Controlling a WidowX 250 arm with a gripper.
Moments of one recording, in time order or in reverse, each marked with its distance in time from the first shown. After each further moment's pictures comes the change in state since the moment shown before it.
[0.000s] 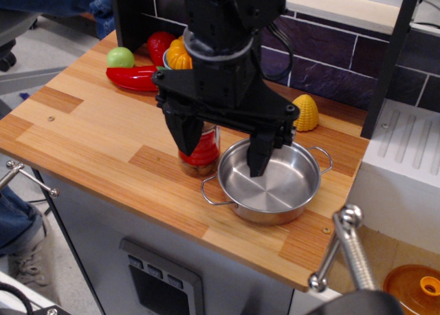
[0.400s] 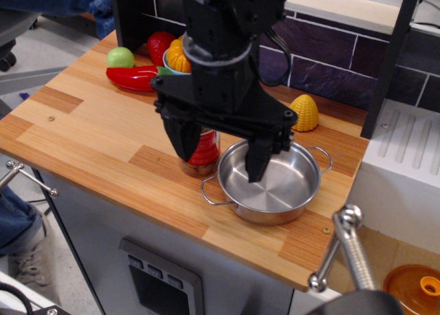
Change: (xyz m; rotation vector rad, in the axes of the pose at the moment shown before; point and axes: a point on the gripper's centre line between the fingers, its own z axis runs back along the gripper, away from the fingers) arm -0.004 0.003 -0.003 -0.027 0.043 0.042
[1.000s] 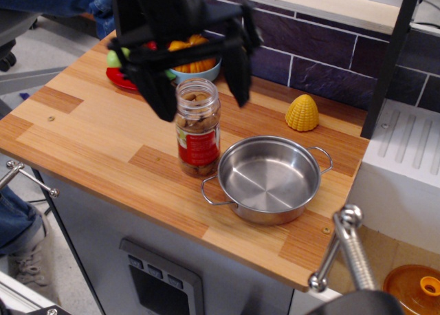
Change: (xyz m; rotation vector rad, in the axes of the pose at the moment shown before) arm 0.023 0.030 0.036 -0.277 0.160 0.380
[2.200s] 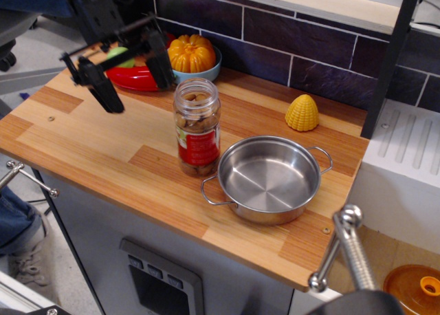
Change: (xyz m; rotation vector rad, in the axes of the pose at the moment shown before) arm 0.089 0.079 -0.041 0.022 0.347 0.731
